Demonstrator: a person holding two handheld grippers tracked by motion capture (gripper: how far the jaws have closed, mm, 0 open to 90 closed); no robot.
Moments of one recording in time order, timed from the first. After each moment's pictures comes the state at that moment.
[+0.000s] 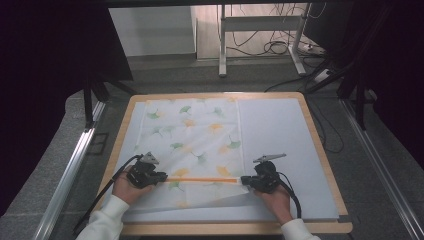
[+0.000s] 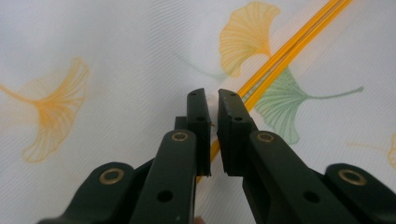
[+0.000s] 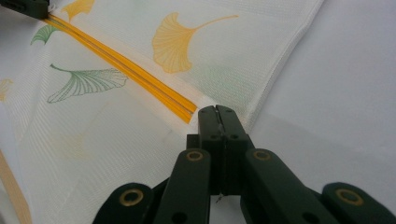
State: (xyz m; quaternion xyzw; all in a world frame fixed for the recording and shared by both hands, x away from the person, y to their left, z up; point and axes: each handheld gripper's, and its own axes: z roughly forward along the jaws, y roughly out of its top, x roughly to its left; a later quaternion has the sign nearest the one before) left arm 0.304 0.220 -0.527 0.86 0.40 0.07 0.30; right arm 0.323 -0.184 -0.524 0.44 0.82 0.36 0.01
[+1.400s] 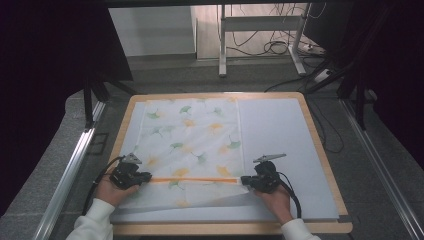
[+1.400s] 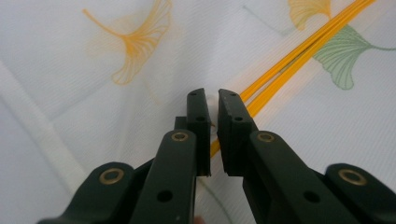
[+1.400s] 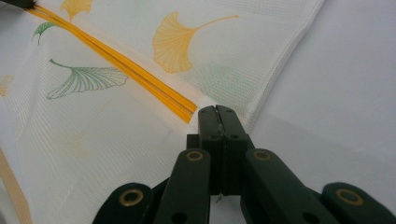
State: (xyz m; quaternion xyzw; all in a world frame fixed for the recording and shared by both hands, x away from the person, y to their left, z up) left arm 0.295 0.265 -0.528 0.85 0.44 0.08 0.29; right arm 0.323 -0.185 -0.523 0.44 0.82 0.36 0.01
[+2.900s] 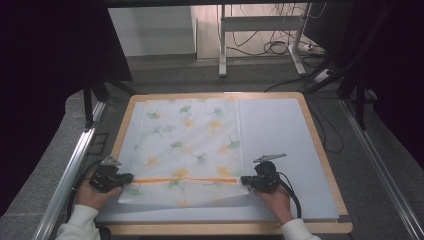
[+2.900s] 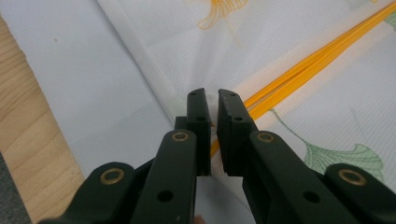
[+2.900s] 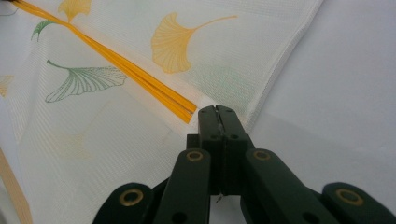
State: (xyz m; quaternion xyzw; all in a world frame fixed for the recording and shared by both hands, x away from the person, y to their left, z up) left arm 0.278 0.315 -0.530 0.82 0.49 0.10 0.29; right arm 0.323 -0.185 -0.523 0.44 0.82 0.36 0.01
